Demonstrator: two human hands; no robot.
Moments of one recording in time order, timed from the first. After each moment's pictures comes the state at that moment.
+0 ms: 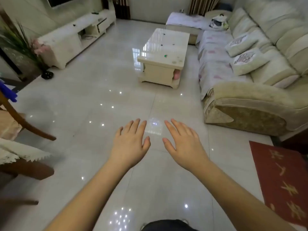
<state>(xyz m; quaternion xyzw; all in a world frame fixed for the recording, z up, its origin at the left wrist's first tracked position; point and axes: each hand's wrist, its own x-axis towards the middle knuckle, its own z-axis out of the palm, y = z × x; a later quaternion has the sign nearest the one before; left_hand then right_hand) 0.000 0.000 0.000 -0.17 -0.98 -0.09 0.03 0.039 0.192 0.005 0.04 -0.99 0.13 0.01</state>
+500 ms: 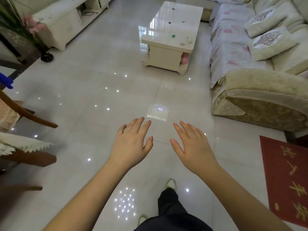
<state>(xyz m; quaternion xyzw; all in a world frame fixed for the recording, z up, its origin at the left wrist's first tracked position) -0.069 0.043 -0.038 -0.18 -0.98 -0.10 0.02 -0.028 0.253 -0.041 0.03 -0.99 0.14 -0.06</state>
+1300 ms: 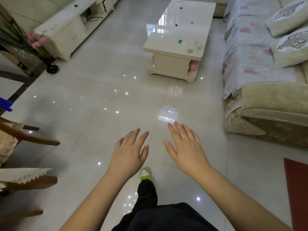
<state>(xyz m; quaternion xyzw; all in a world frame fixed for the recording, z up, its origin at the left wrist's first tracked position) -0.290 0.120 -0.066 -0.13 -0.99 -0.07 -0.05 -0.282 0.326 -0.071 0.06 -0.98 0.17 -0.08</state>
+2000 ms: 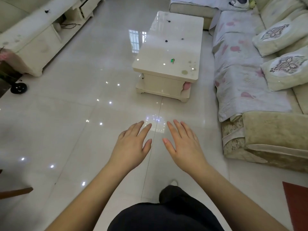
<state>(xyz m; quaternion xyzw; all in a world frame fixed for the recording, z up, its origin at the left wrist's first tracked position) -0.651 0.104 -0.062 -0.21 -0.97 -0.13 -0.04 -0.608 0.298 -0.063 0.00 -0.98 0.17 -0.04</state>
